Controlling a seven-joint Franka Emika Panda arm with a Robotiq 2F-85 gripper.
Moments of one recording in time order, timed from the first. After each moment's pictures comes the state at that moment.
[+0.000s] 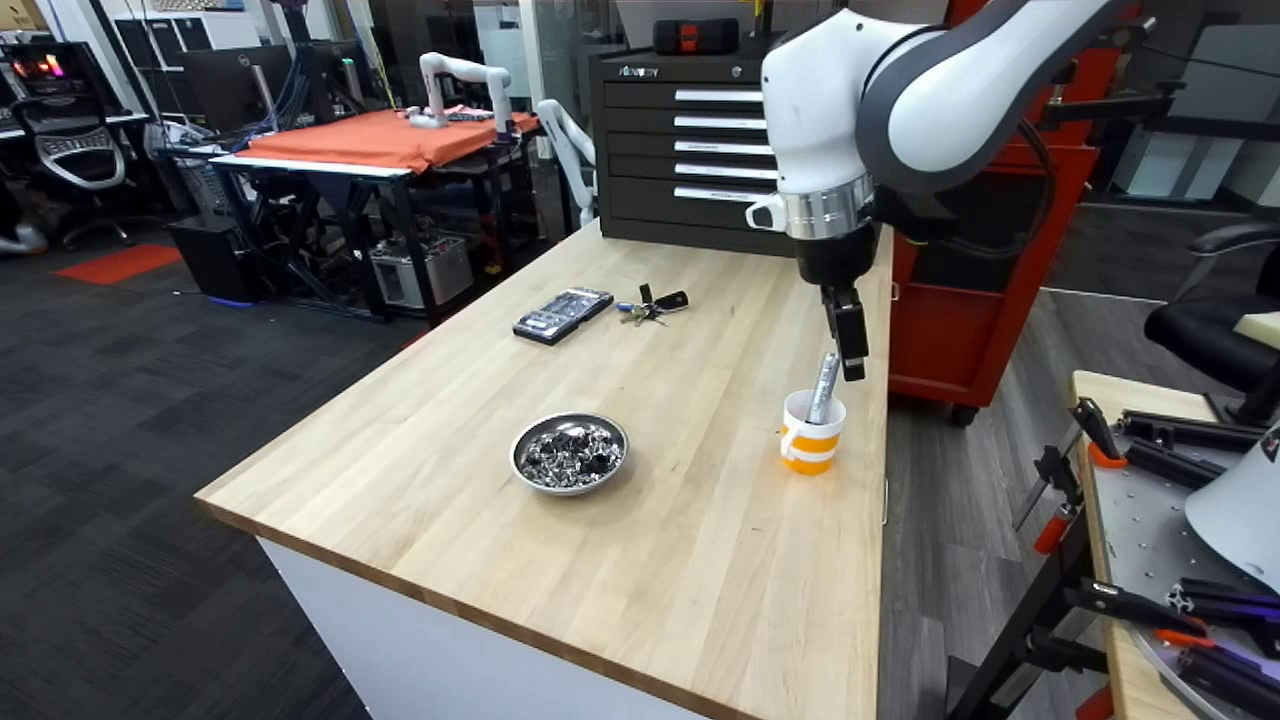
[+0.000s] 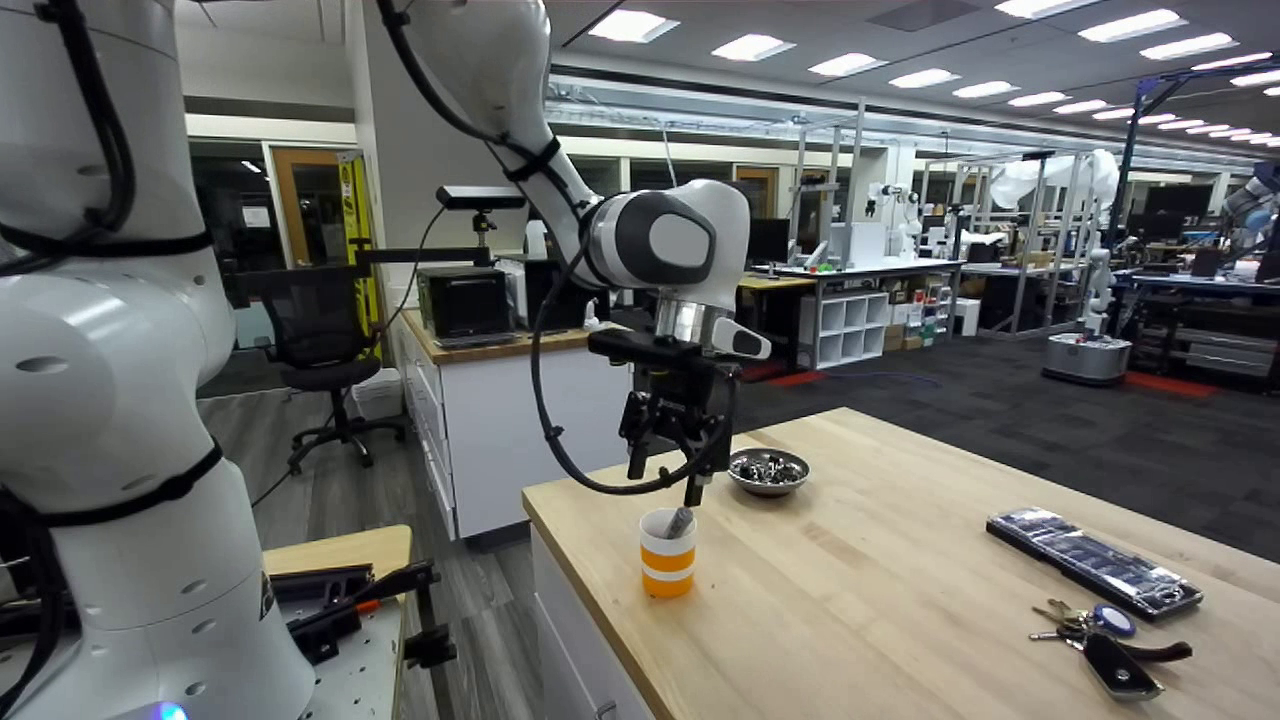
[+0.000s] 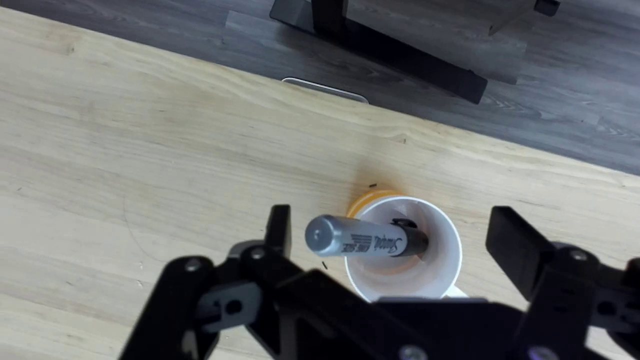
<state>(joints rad) 0.02 0.10 0.08 -2.36 -0.13 2.20 -0.19</state>
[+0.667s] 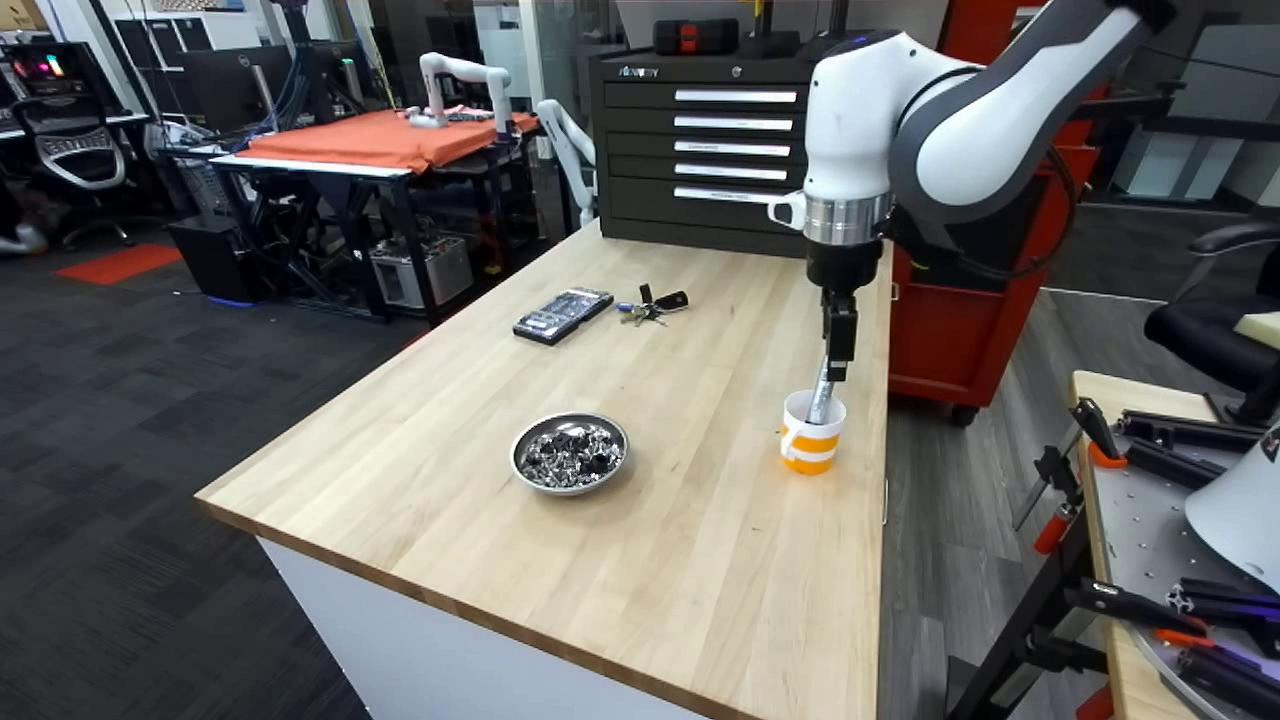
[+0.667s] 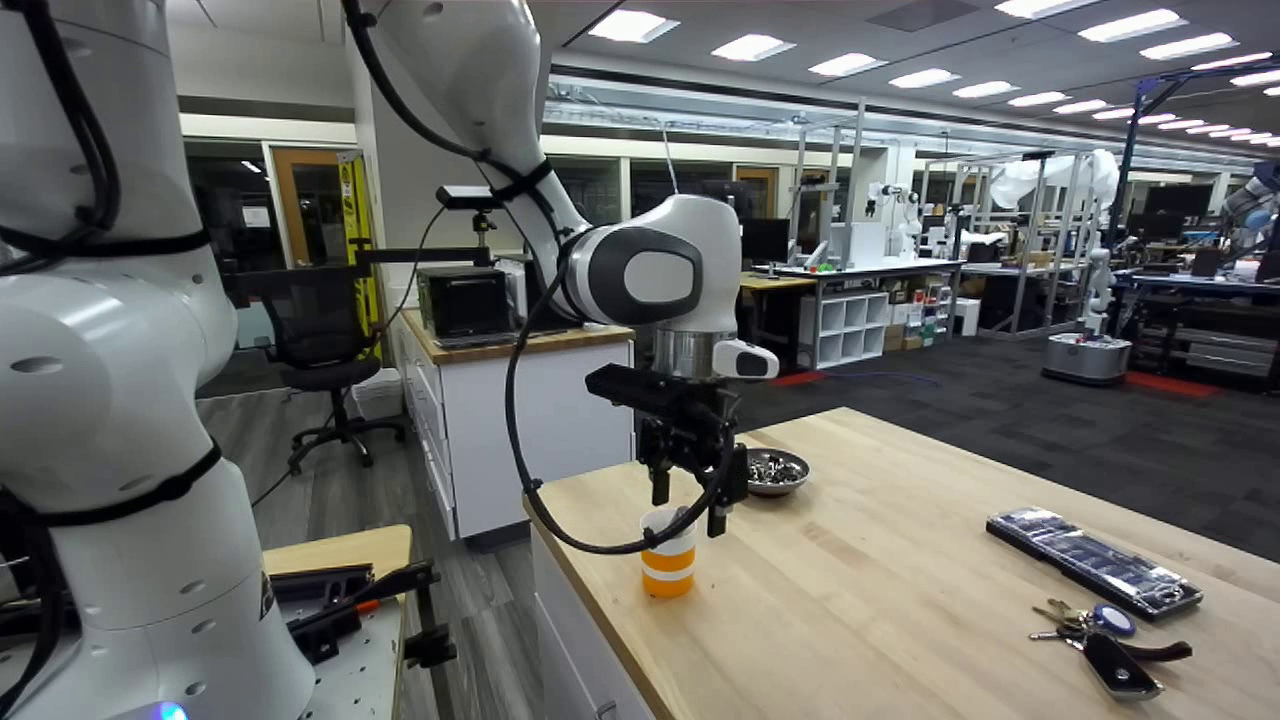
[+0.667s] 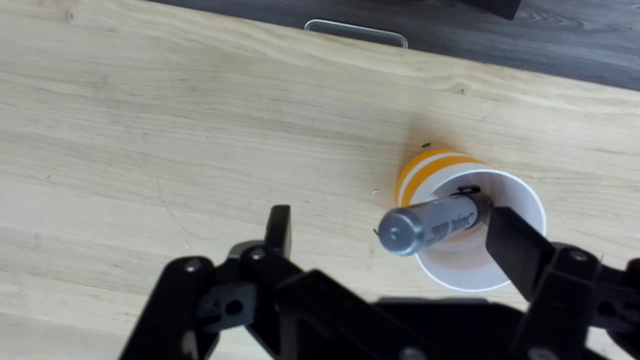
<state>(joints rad) 0.00 0.08 0.01 -2.48 -0.13 2.50 -0.18</state>
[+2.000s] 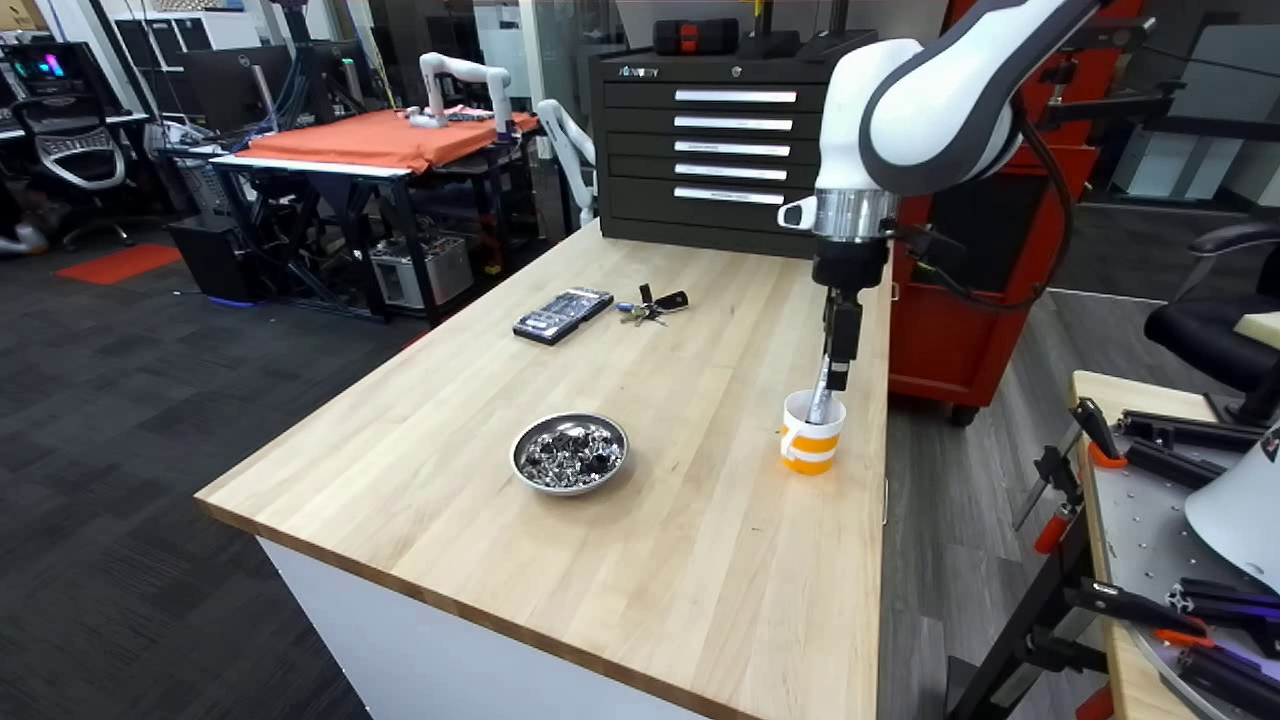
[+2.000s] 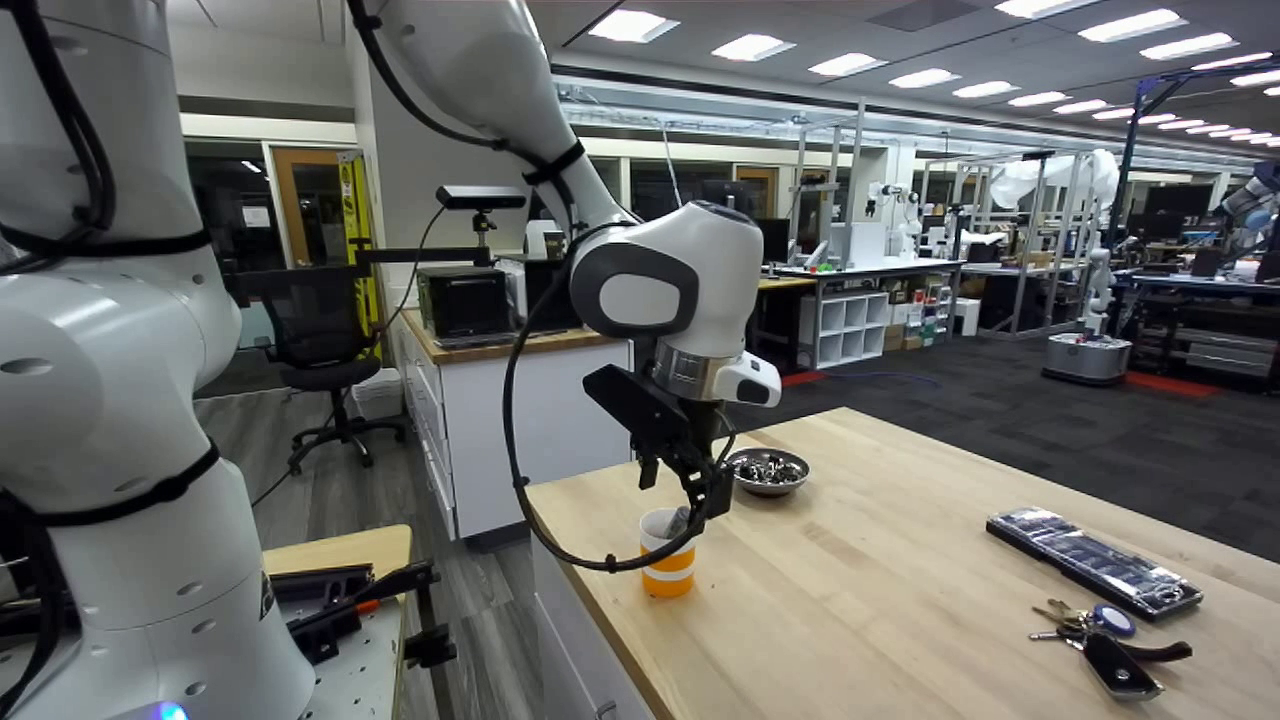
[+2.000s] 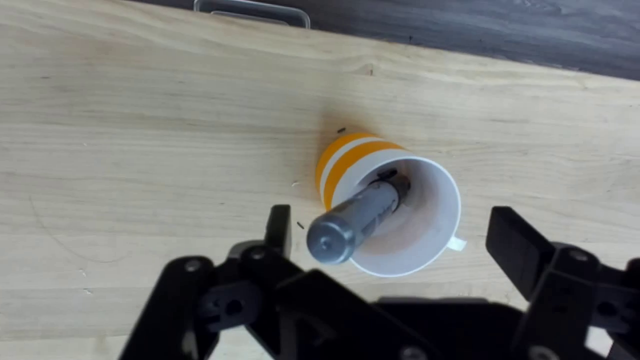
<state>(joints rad) -0.03 0.09 0.02 -2.50 0.30 2.48 -0.52</state>
